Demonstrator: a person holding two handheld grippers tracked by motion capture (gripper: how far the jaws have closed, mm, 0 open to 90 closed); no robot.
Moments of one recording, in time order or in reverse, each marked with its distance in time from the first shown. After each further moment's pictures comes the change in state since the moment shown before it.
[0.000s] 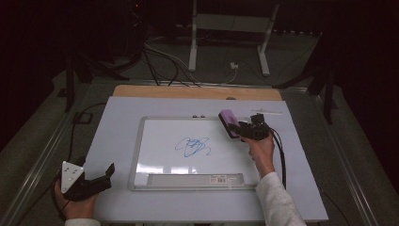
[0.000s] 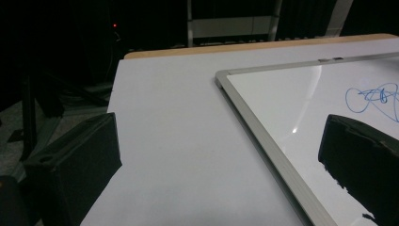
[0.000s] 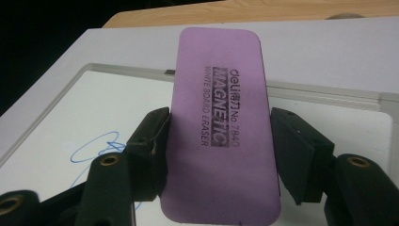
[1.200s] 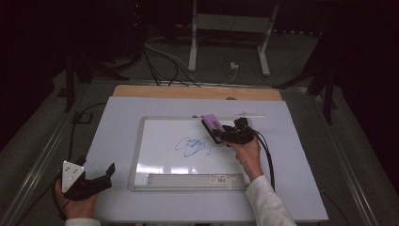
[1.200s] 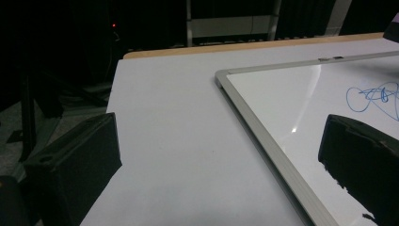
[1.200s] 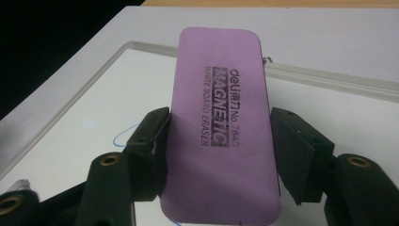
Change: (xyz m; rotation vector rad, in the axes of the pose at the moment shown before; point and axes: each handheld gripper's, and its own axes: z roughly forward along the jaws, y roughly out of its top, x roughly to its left) left arm 0.001 0.000 0.002 0.001 -0.005 0.001; right arm 0.043 -0.009 0.023 0.046 0.090 -0.082
